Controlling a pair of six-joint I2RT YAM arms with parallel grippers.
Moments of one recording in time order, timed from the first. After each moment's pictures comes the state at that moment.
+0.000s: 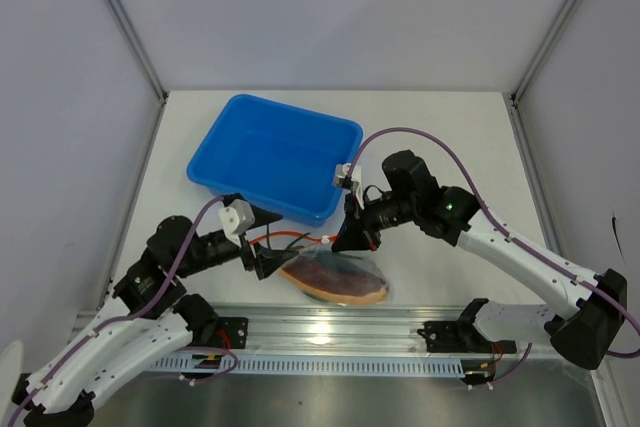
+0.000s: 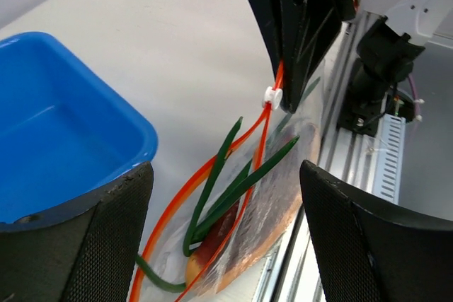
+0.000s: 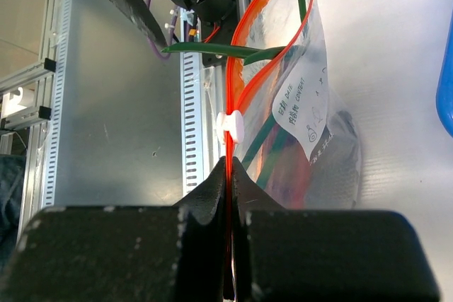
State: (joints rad) left arm -0.74 0.44 0.64 -0.30 0.39 -0.02; right arm 0.82 1.19 1.09 -0.49 -0.81 0.01
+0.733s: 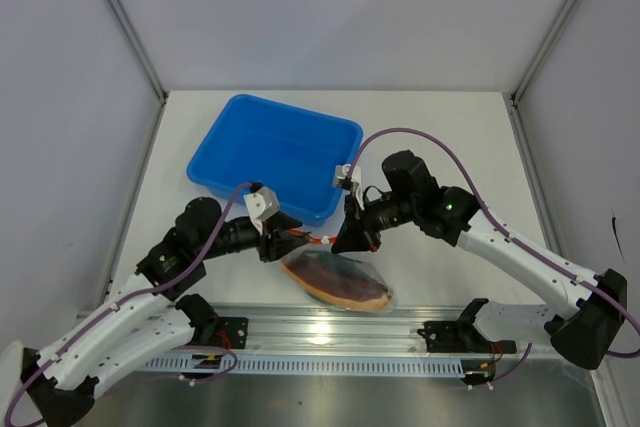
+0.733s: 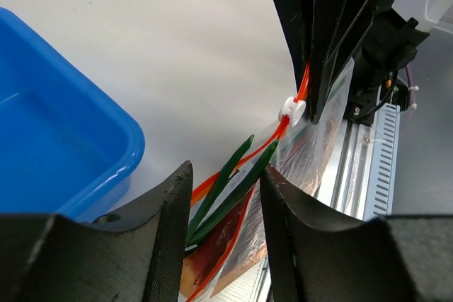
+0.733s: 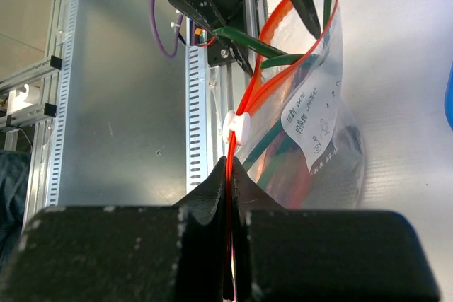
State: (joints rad) left arm -0.73 0.63 0.65 -0.22 0.47 -0.03; right arm 0.82 1.19 1.09 -0.50 -0.83 0.01
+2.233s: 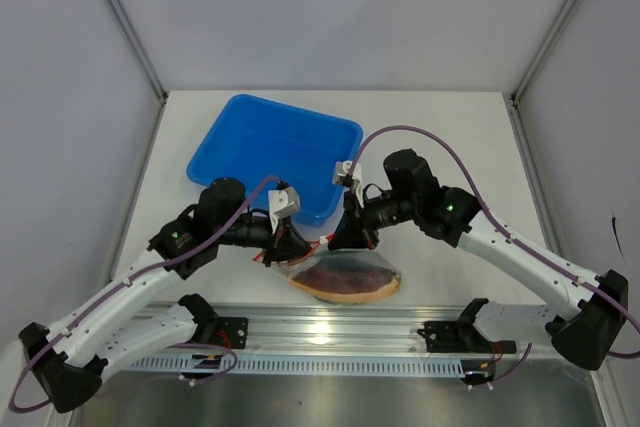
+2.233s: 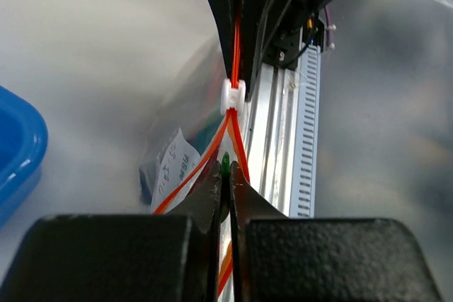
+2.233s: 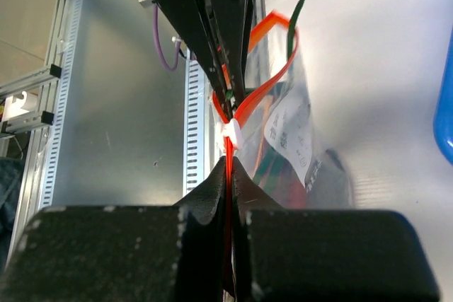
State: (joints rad) left arm -0.72 0.82 0.80 -0.44 0.73 0.01; right arm 0.82 1.19 1.09 -0.44 -0.83 0.03
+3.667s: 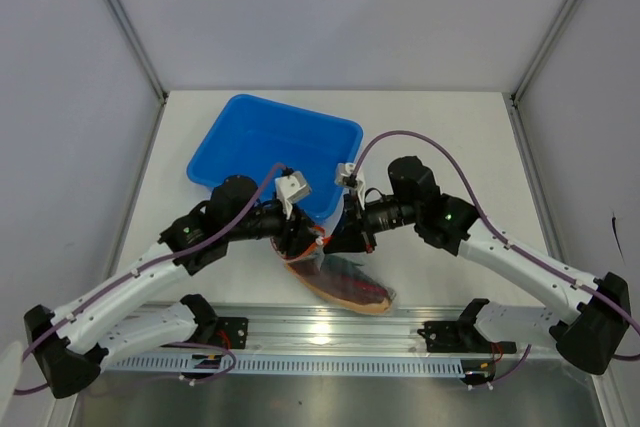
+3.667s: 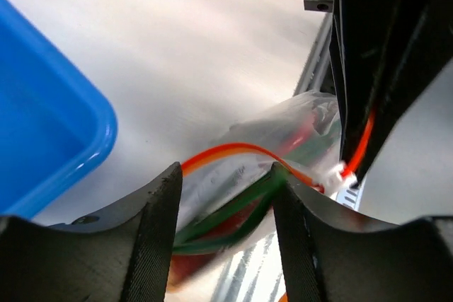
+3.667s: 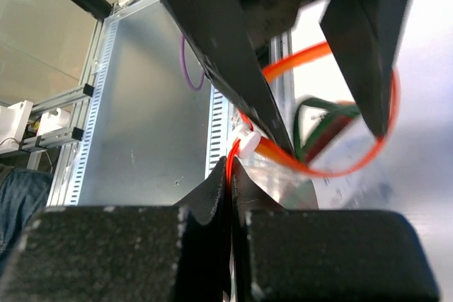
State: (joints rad) left arm -0.80 0.93 0.86 -0.38 0.44 -0.10; right arm 0.84 1.15 0.99 -0.21 -0.89 0.19
